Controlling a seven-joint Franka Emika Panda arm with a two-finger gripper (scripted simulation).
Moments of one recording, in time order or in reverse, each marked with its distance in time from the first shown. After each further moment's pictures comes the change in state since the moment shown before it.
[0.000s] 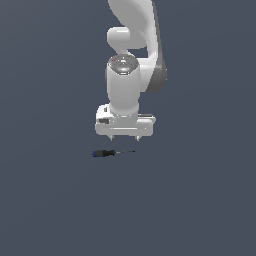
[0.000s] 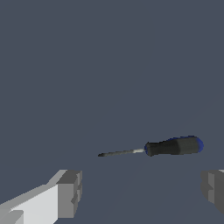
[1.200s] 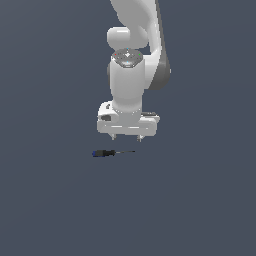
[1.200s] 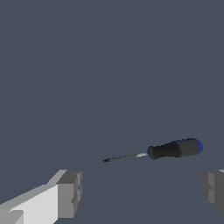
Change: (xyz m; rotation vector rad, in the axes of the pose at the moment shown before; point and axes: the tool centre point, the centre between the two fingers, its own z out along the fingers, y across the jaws) arm 0.008 -0.009 -0.013 -0.003 0.036 0.042
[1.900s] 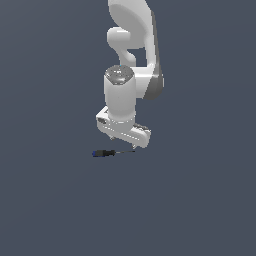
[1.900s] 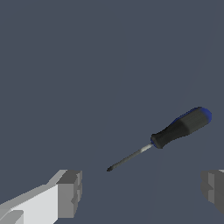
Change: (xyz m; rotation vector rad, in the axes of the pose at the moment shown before) arm -0.008 0.015 0.038 0.010 -0.032 0.376
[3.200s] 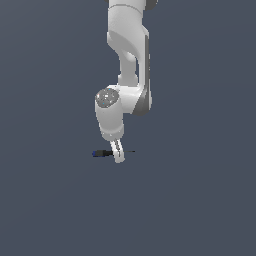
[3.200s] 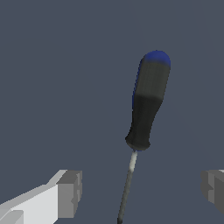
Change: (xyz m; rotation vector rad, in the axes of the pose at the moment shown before) arm -0.005 0.047 0.075 -0.033 -0.033 0.818
